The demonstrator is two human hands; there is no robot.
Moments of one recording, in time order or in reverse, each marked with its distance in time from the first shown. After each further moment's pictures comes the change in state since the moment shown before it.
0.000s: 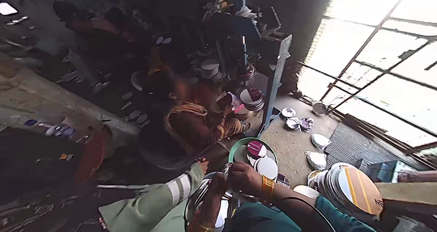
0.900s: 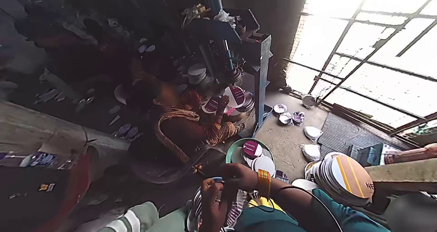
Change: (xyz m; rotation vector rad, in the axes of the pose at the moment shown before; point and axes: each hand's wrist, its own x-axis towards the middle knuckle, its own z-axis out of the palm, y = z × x) left_hand 0.019 -0.003 0.024 0.844 0.202 0.782; right_hand 0.023 -0.005 -0.045 0.657 -0.235 0.692
